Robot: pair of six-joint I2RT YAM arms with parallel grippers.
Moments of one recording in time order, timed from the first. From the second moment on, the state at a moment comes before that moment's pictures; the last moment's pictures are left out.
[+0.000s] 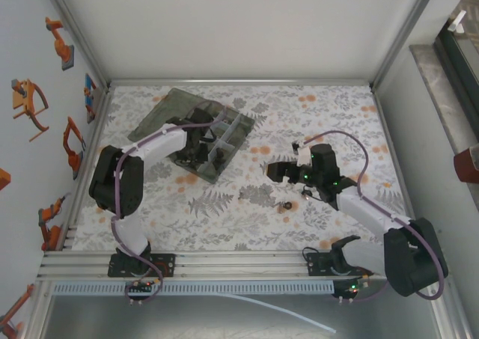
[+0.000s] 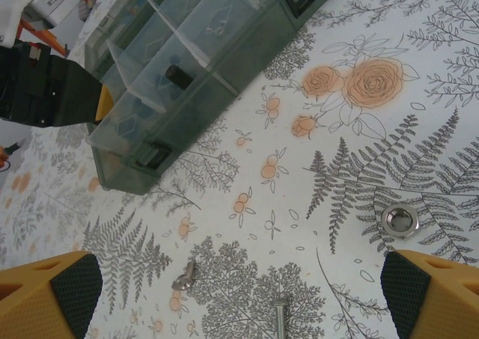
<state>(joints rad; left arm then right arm) -0.55 1.84 1.33 -0.86 -0.21 -0.51 0.39 1.16 0.50 0.04 -0.47 0.41</state>
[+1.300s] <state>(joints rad) -1.07 2.10 1.60 -0.57 0.24 -0.27 0.39 0.33 0.25 -0.57 -0.35 0.64</state>
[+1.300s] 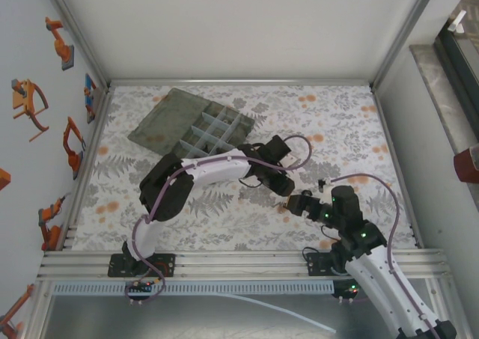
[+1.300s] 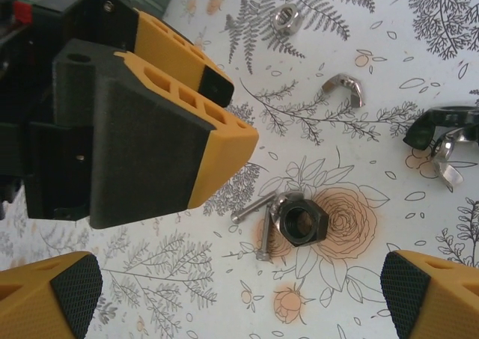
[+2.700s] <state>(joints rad) -1.20 2.26 1.74 -0.69 0.16 0.06 0.39 0.25 0.24 -0.64 -0.34 0.66</state>
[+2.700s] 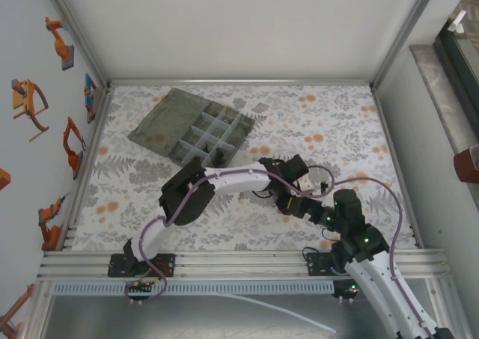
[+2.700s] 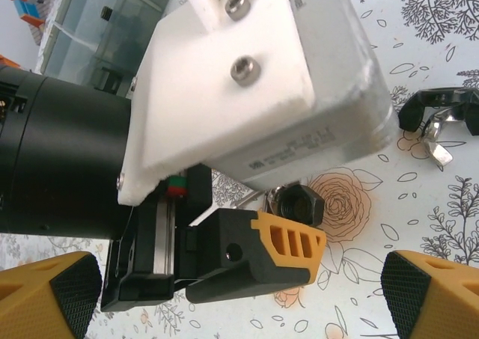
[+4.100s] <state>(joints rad) -0.77 1.72 1.30 -0.52 -0.08 -0.26 0.39 1.12 0.47 -0.16 -0.43 0.54</state>
